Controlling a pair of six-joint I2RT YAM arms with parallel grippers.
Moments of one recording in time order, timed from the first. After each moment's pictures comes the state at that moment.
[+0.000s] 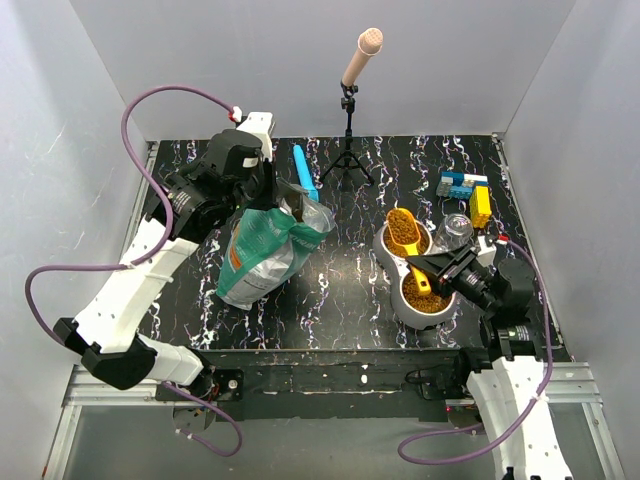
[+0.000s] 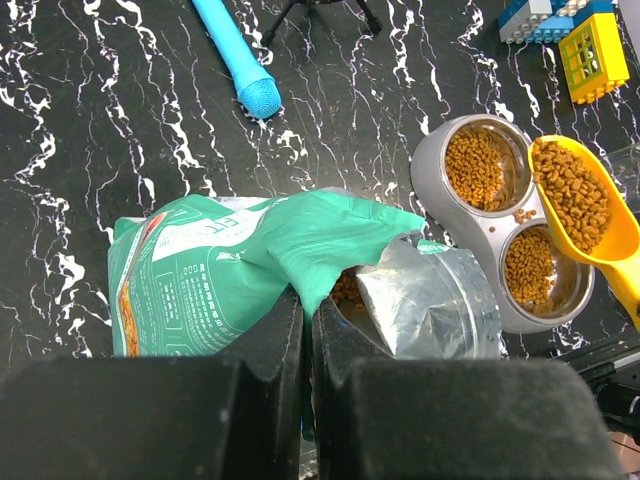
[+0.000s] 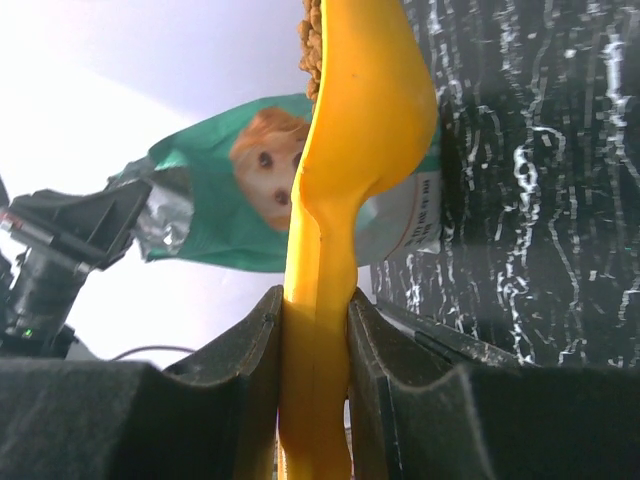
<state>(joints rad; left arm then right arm) -0.69 1.37 1.80 -0.99 -0.25 -0.35 0.03 0.40 0.43 -0.23 -0.73 1.38</state>
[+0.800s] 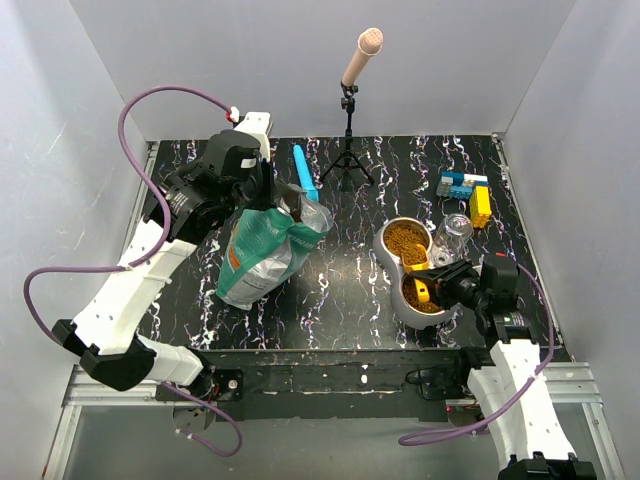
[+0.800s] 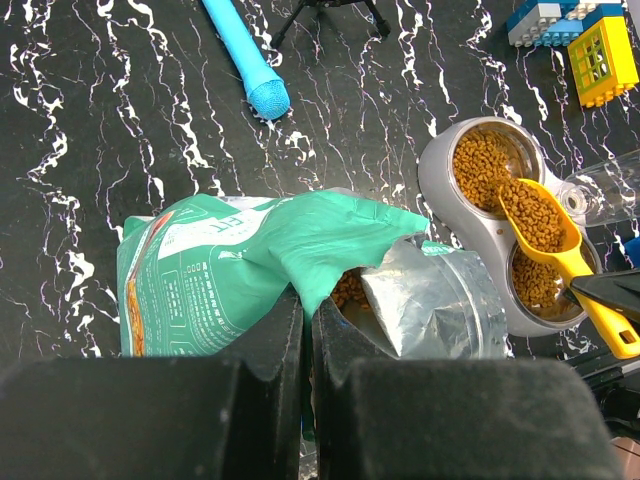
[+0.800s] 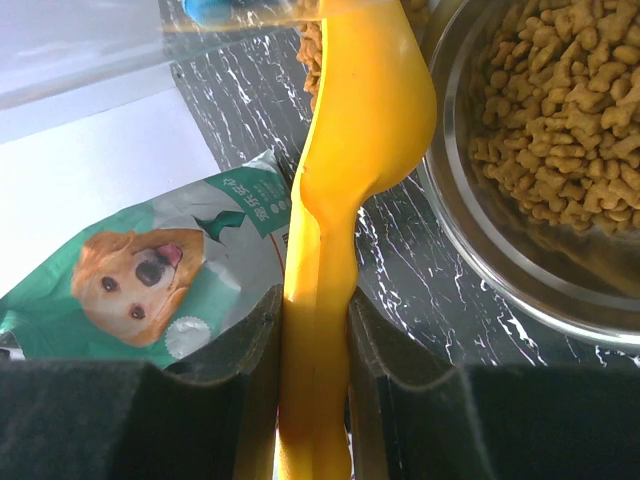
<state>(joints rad) -0.69 1.36 1.80 -1.00 -0.27 -0.34 0.02 0.52 0.38 -0.49 -0.50 1.28</state>
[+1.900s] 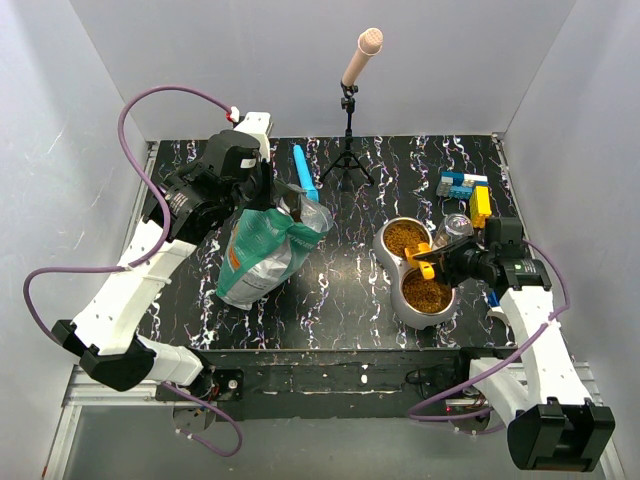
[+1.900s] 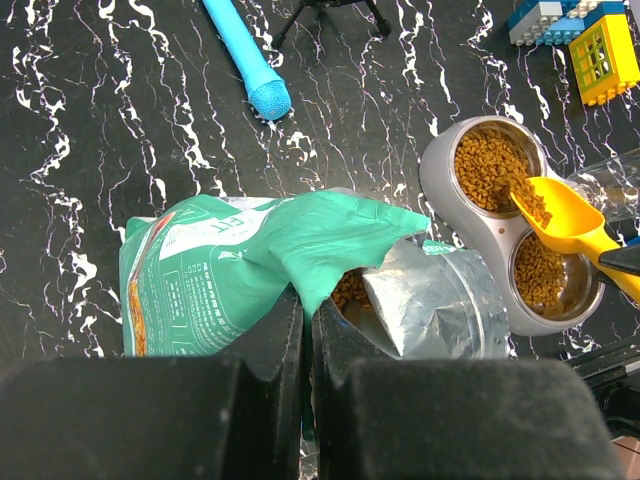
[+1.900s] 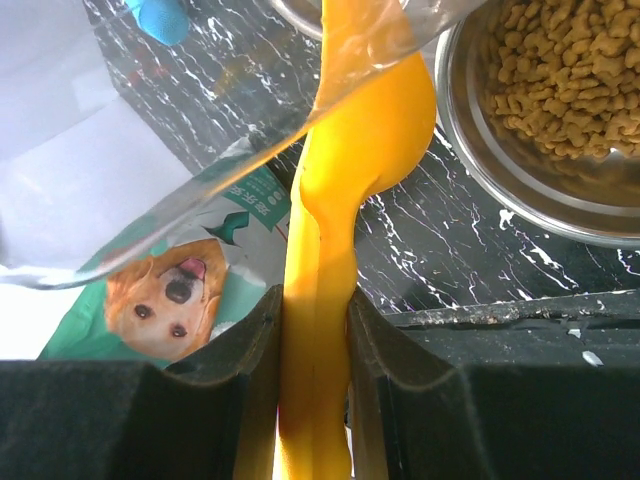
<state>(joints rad) -0.69 1.36 1.80 -1.00 -0.27 -0.34 0.02 0.87 0.77 -0.80 -0.48 1.24</state>
